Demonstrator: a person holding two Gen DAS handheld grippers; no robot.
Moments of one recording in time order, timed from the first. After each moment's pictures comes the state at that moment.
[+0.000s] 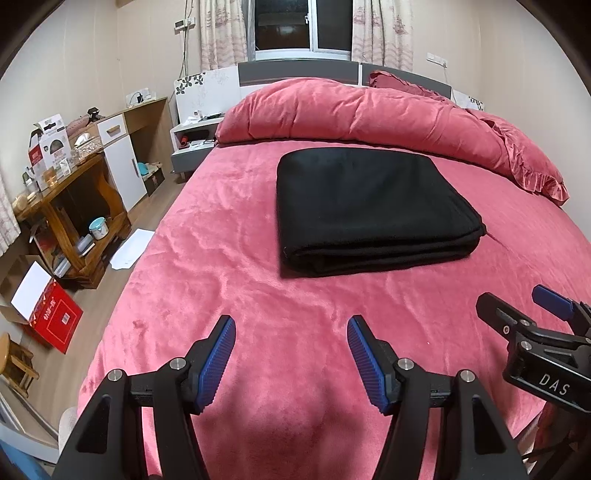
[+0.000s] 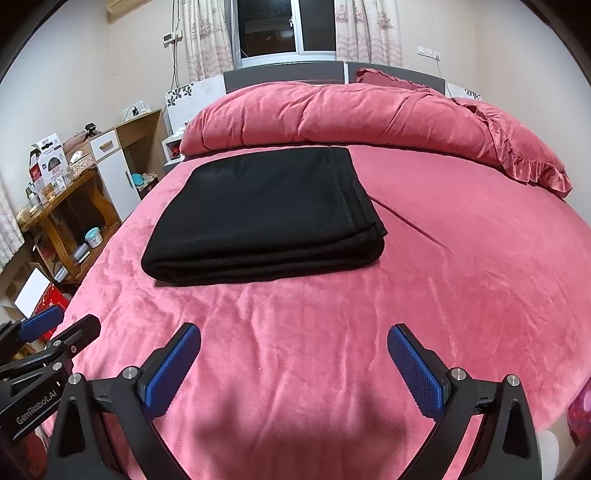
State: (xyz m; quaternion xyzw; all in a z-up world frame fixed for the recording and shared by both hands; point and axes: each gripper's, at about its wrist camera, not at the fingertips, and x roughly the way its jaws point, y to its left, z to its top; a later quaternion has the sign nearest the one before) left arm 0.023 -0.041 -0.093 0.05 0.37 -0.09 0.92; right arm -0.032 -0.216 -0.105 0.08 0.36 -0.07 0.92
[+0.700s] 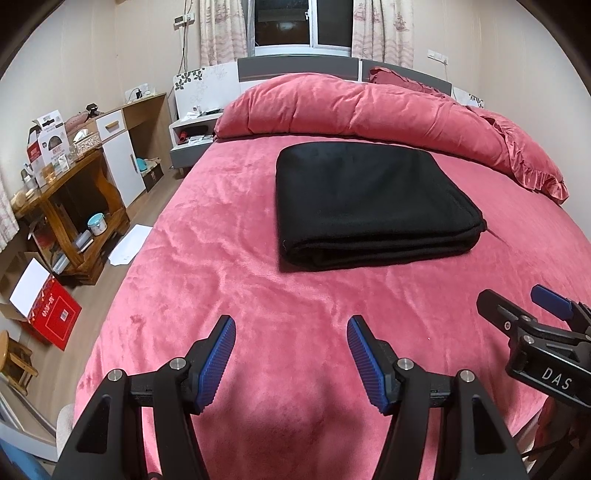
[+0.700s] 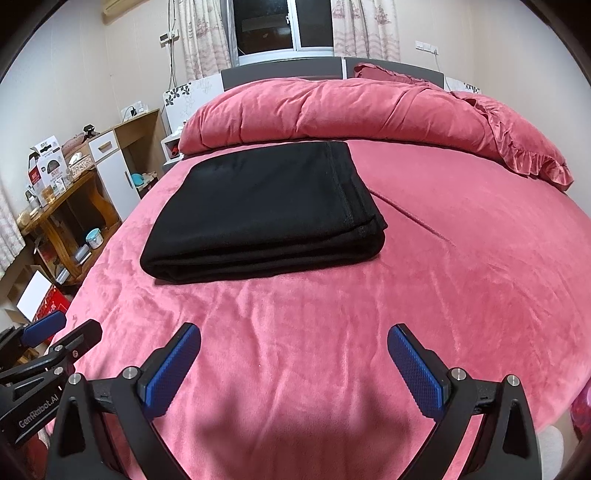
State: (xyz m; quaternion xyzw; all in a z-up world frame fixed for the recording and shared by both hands) left arm 0.023 -0.041 -0.096 0.05 0.38 -0.09 0.92; right arm -0.032 -0.219 -0.108 0.09 0.37 -0.07 0.92
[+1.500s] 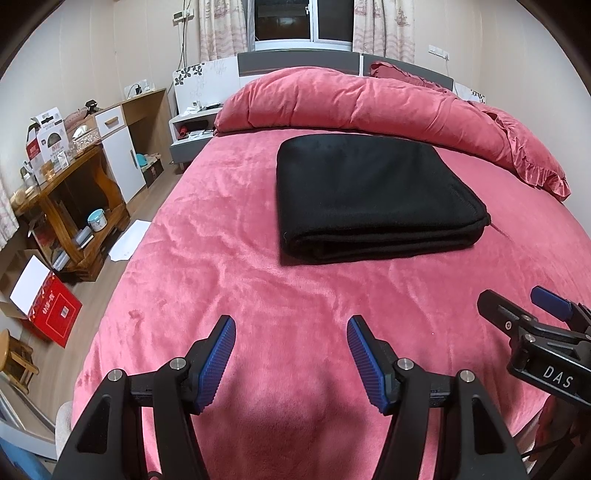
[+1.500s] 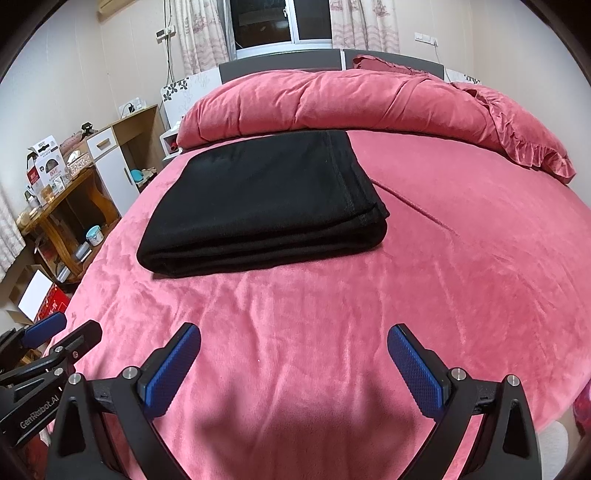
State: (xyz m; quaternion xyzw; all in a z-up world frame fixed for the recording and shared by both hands) left arm 0.027 -0.039 -0.102 0.05 0.39 -0.09 0.92; right arm -0.030 -0.220 -0.114 0.10 0.38 -0.07 0.92
